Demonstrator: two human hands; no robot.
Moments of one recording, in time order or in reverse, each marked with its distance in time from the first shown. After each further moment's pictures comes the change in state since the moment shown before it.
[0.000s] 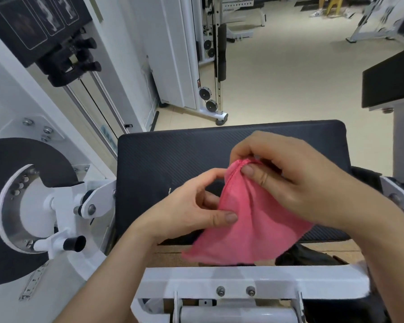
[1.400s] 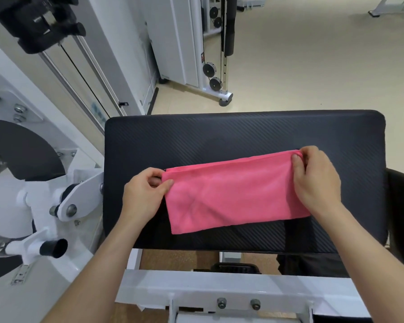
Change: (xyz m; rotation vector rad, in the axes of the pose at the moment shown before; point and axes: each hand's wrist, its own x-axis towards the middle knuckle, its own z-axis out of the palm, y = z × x) left_hand 0.033 -0.115 -0.094 0.533 0.994 -0.258; right_hand -0.019 0.191 0.092 -0.309 0.359 0.824
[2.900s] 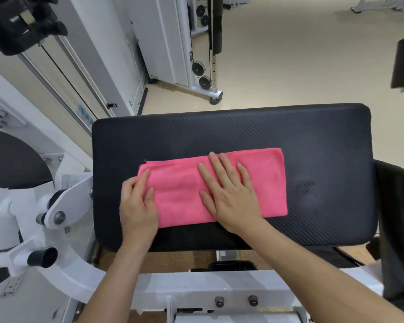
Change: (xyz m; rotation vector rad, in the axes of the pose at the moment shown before) left_hand -0.023 -0.030 0.030 0.041 0.248 0.218; right_hand -0.065 -0.068 0.087 -0.285 -0.103 -0.594
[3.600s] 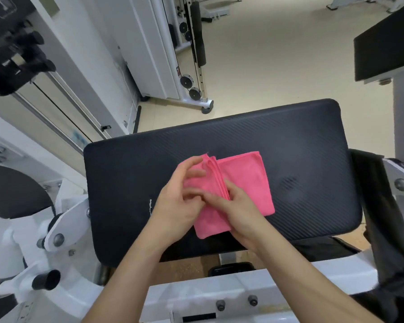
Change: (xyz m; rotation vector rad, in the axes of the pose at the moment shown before) left_hand -0.002 0.129 -0.016 -0.432 -0.630 0.072; right_hand -0.020 -0.003 -0.075 1.815 -0.173 0.654
